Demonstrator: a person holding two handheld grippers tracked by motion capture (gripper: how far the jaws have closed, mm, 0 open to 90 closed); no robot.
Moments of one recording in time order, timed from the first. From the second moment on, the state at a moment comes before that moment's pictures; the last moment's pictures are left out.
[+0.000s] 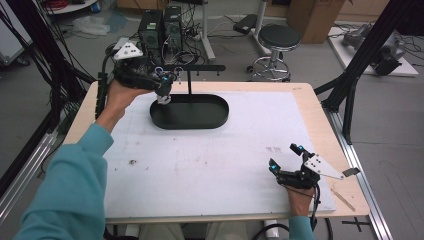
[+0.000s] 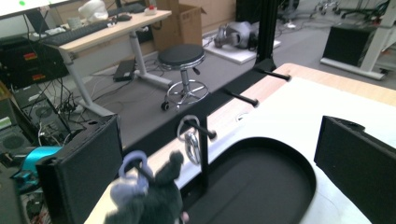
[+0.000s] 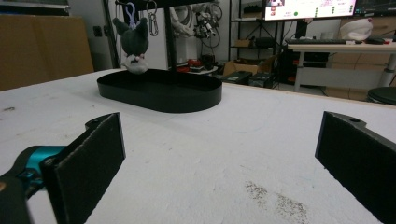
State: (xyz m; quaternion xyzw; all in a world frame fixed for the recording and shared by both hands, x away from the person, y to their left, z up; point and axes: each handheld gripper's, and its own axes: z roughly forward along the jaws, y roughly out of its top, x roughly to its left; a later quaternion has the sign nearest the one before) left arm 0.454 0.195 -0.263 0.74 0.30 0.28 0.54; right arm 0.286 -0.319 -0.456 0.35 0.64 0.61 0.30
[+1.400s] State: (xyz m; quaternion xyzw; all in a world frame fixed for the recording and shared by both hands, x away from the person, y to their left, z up) left arm 0.264 0.276 -0.456 0.64 0.31 0.31 0.63; right arm 0.285 -0.317 -0.456 0.35 0.65 0.61 0.31
